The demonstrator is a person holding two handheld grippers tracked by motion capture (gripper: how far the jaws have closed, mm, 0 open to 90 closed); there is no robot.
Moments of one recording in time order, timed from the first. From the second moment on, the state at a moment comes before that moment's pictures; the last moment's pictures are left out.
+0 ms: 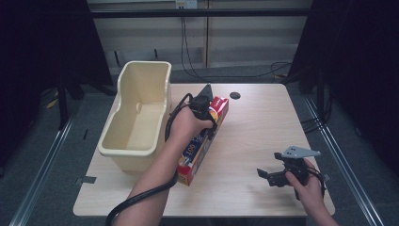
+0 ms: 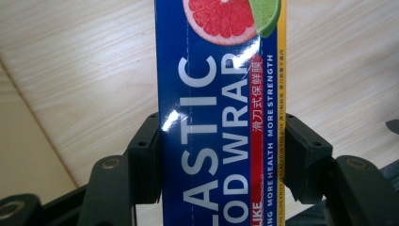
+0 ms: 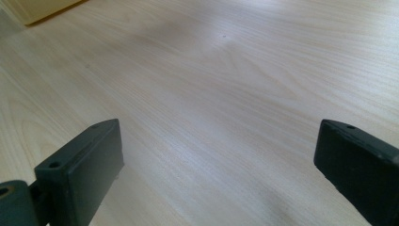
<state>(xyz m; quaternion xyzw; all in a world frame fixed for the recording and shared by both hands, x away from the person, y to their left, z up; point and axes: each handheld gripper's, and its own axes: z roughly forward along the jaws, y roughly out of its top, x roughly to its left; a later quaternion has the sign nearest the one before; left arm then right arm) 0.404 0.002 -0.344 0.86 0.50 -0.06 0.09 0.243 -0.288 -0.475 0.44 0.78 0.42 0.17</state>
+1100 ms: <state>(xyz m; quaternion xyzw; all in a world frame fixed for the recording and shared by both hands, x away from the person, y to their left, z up) 0.409 0.037 -0.285 0.85 0.52 -0.05 0.11 0.242 -0.287 -0.474 0.43 0.78 0.42 0.17</state>
